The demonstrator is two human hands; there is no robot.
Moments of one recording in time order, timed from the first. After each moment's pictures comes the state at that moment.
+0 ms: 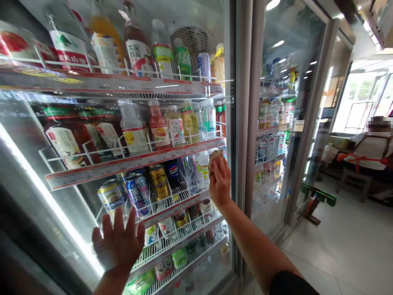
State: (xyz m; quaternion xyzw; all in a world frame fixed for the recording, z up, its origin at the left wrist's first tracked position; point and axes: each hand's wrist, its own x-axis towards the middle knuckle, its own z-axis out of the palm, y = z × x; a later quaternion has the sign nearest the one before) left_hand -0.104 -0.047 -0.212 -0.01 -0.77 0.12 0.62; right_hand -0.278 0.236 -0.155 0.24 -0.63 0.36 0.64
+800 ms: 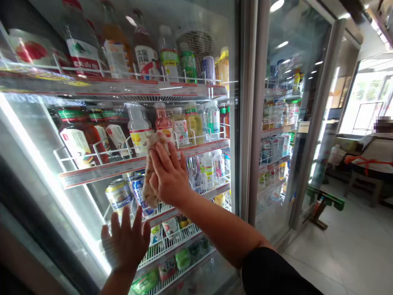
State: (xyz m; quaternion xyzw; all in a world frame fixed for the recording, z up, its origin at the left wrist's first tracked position) left_hand -0.103 -0.043 -0.211 -0.01 -0.78 0.09 0.62; right_hand -0.193 0.115 -0.060 0.34 -0.68 0.22 0.61
